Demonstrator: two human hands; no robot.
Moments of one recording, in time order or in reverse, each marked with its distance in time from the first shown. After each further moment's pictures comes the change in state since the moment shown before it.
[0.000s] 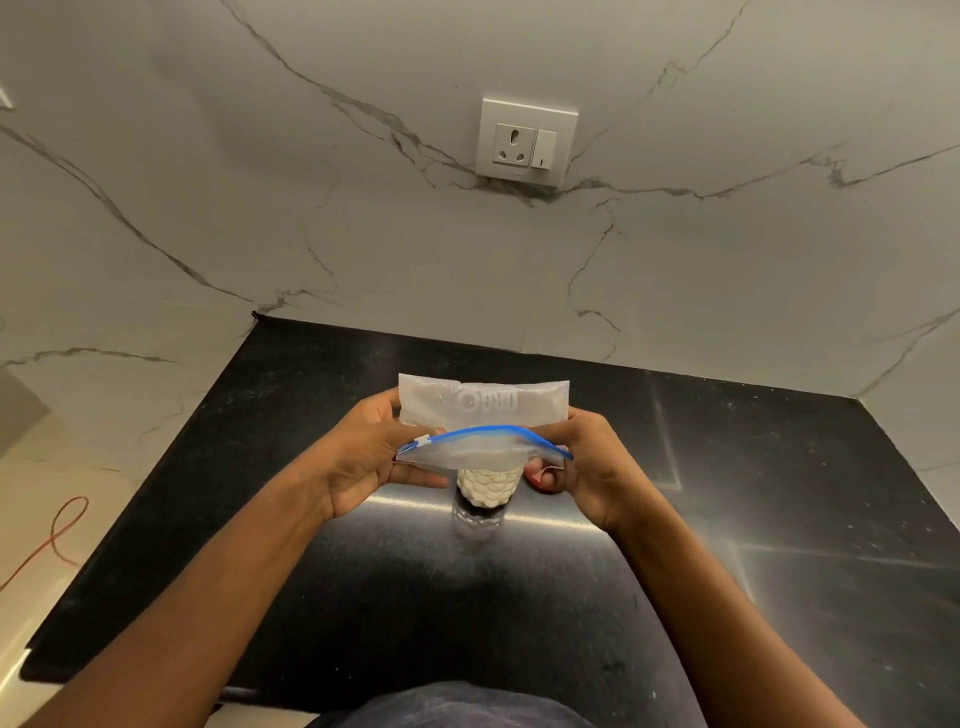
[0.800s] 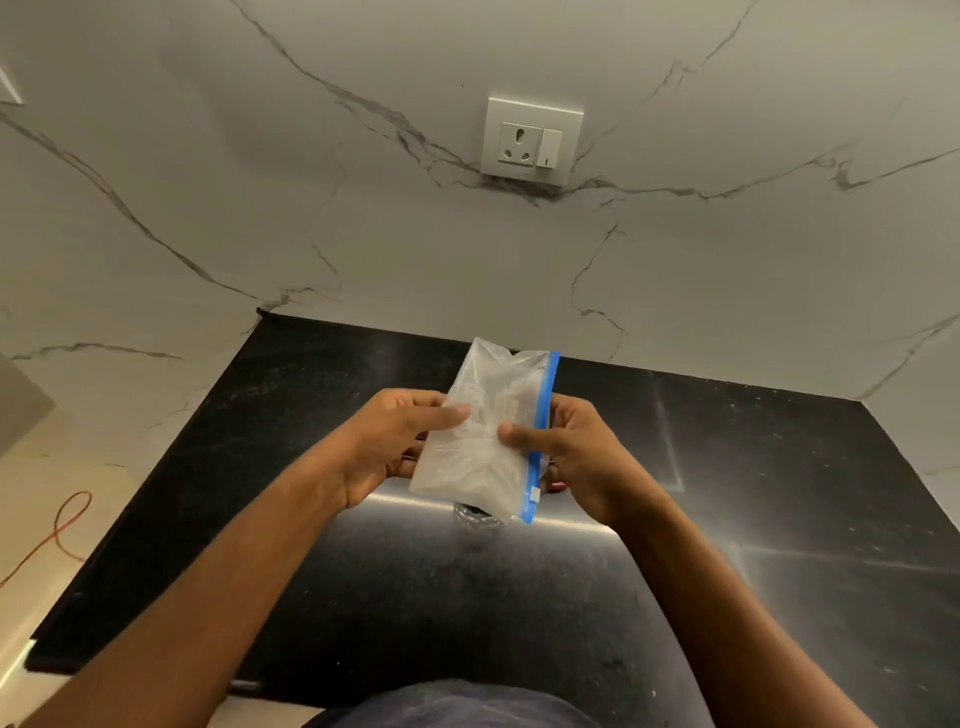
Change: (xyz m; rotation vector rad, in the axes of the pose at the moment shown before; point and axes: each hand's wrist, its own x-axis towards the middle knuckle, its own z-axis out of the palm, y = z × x) left_hand -0.006 0.012 0.018 0.255 0.000 -0.019; right_hand -0.005 -0.007 0.012 -0.240 -0.109 -0.173
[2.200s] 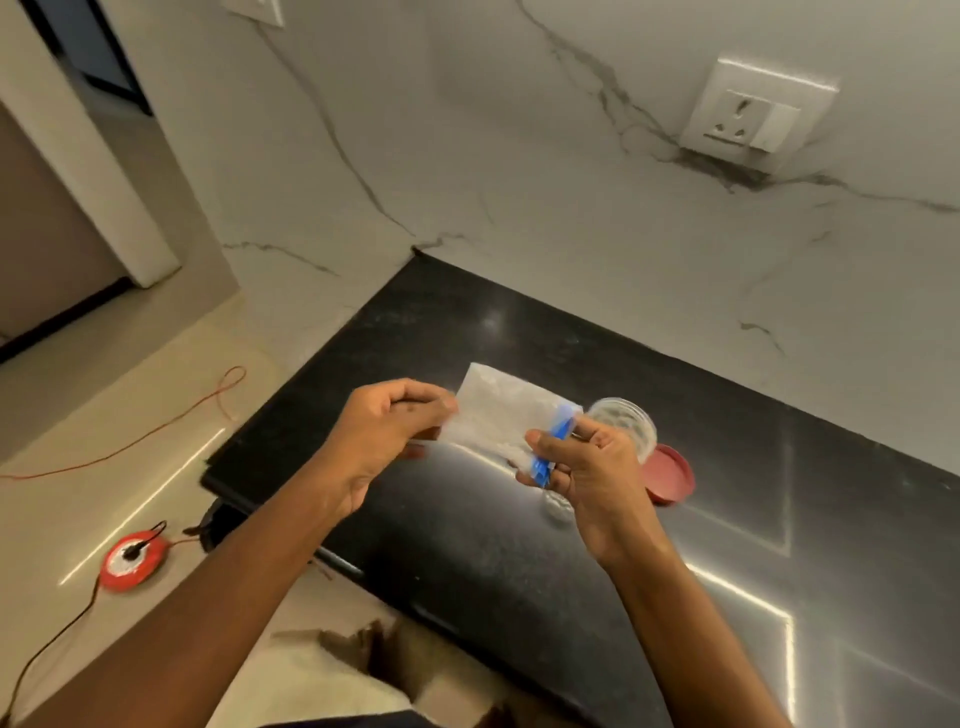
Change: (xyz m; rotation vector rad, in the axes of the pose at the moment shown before) left_hand -0.087 -0.078 -0.064 -0.104 0.596 0.094; right_hand 0.008 0.046 0.086 0.254 -0.047 0.161
